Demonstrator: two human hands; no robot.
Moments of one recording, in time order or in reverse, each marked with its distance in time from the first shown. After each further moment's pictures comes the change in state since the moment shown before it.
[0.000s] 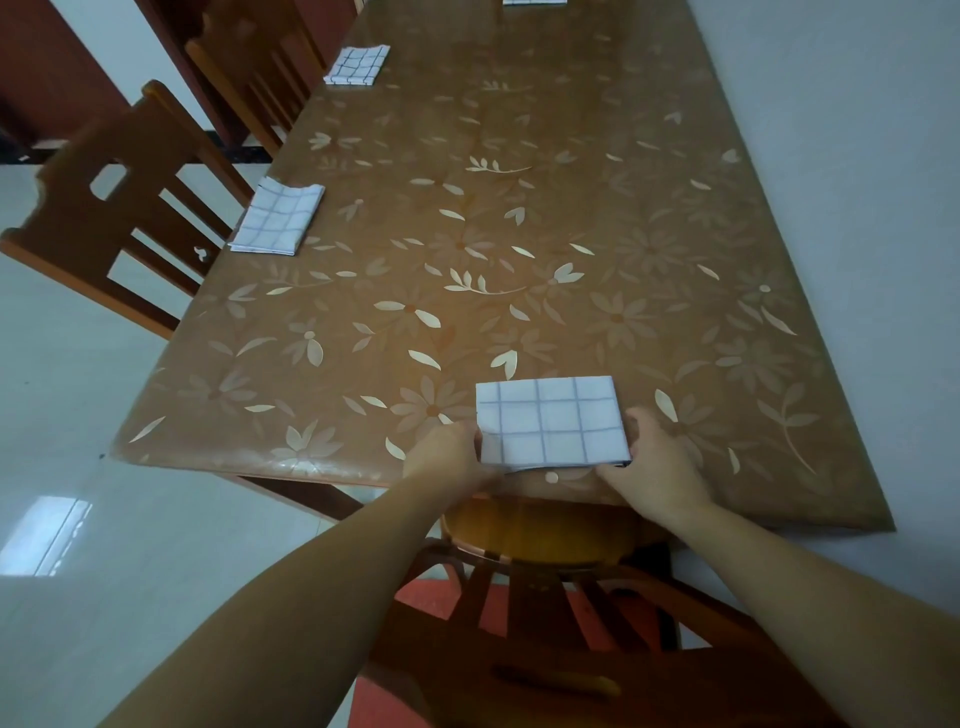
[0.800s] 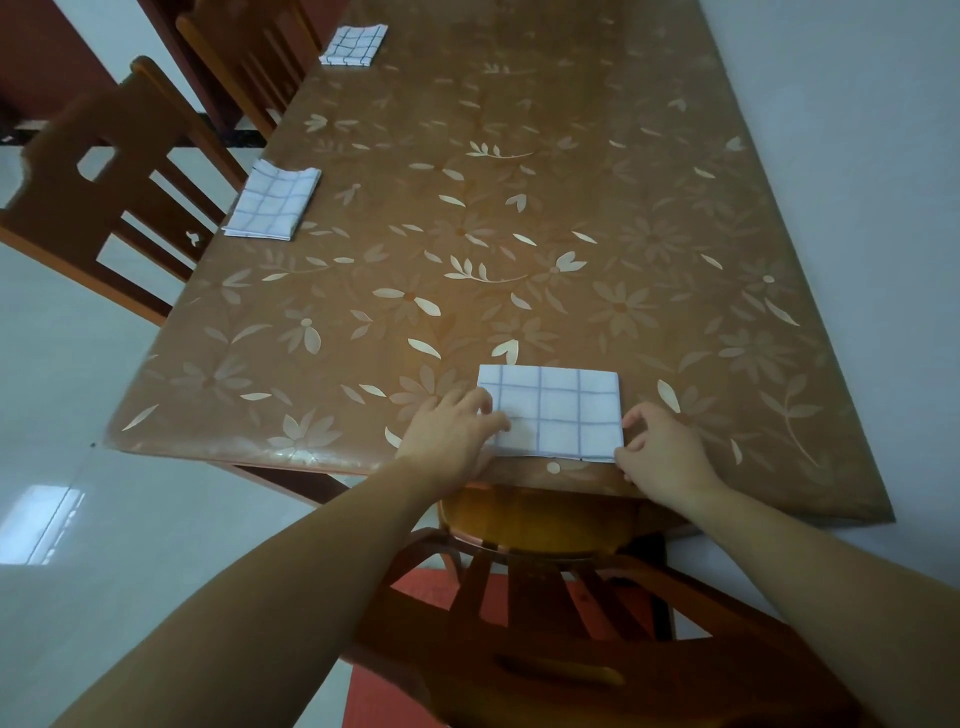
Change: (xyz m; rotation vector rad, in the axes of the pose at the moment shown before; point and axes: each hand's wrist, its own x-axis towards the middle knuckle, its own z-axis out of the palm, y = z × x) left_hand -0.005 -0.002 -0.014 0.514 0.189 0.462; right_hand 0.012 0.011 0.001 0.003 -0.014 0.040
